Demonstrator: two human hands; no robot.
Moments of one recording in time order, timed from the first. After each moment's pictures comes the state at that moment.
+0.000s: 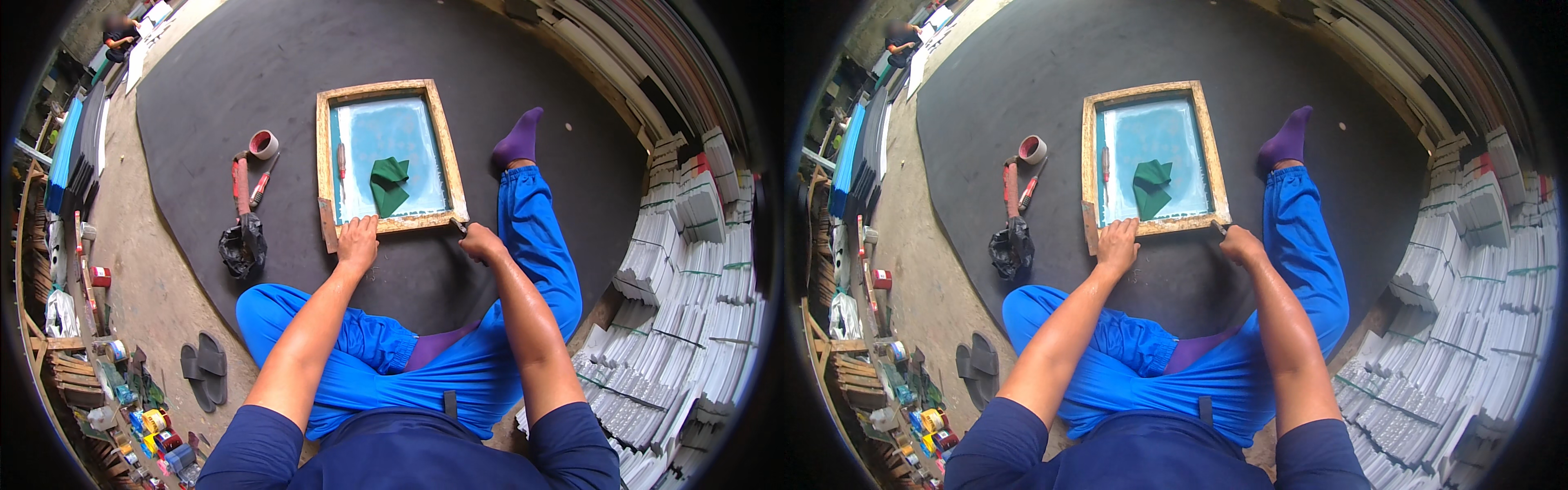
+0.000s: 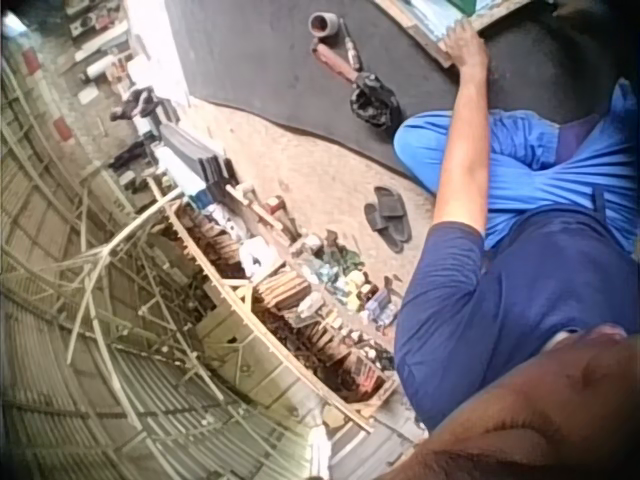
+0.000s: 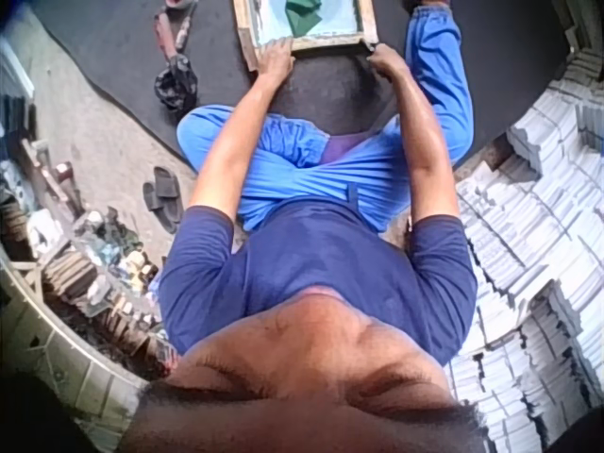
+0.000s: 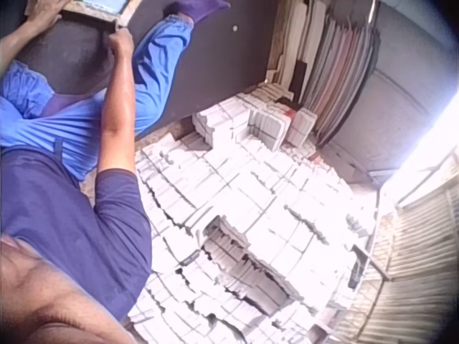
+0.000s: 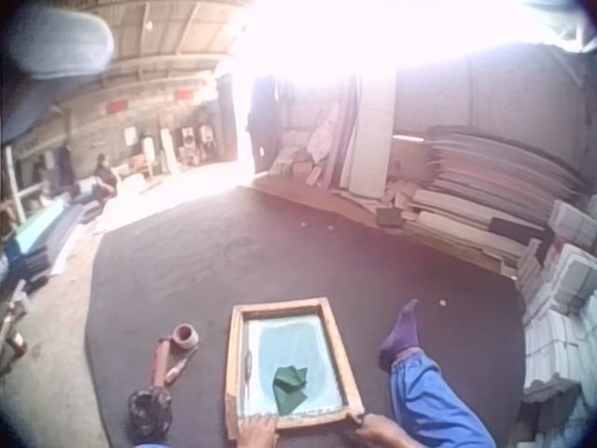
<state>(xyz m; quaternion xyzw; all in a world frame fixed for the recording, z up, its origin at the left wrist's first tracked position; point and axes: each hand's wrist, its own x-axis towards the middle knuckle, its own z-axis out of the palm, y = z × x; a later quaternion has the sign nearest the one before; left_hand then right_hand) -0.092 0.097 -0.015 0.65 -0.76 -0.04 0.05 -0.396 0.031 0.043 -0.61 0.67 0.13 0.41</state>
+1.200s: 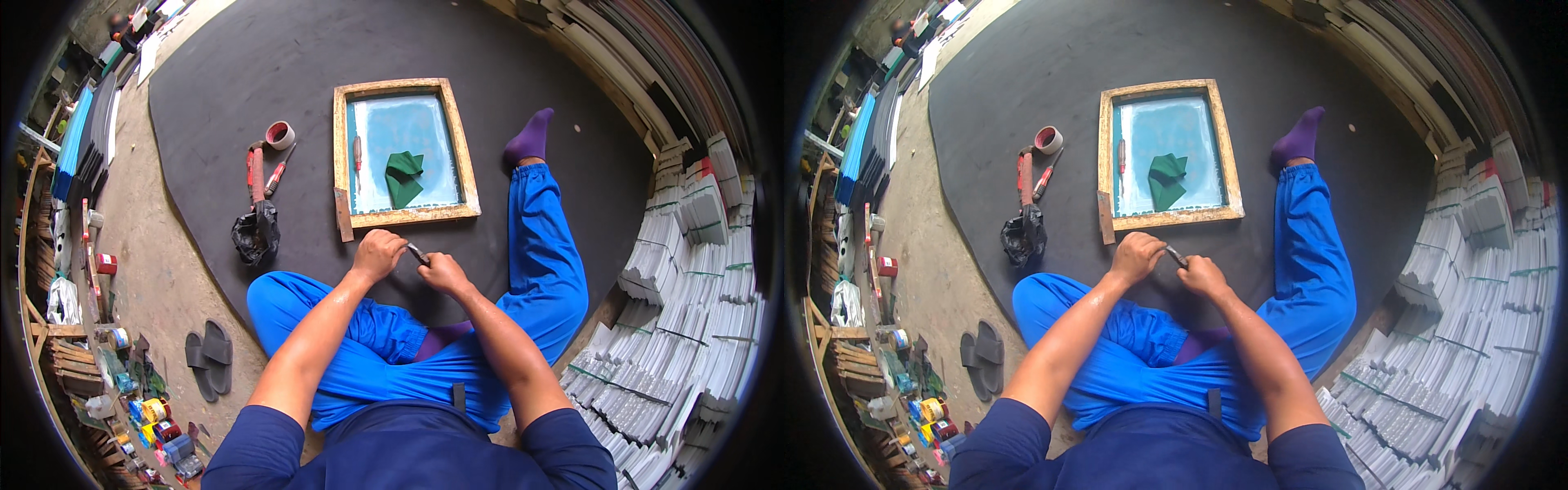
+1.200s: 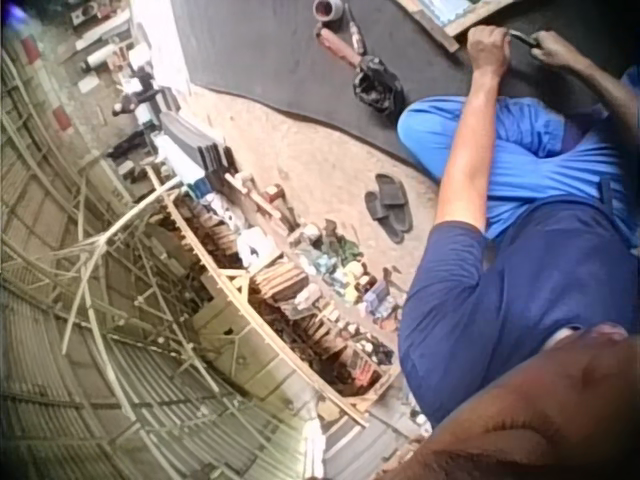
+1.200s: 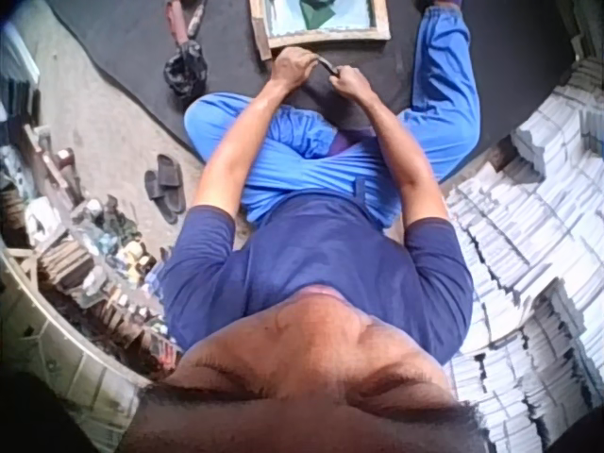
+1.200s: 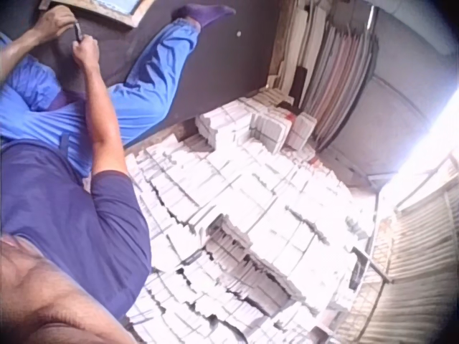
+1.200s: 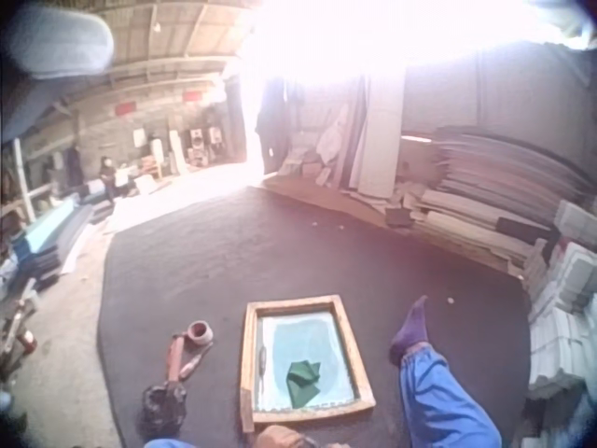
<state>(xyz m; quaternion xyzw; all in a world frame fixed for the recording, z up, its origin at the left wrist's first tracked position) -0.097 0.137 0.001 0.50 -0.81 -0.09 0.29 -0.311 0.133 0.007 -0.68 0.59 -0.03 0.43</state>
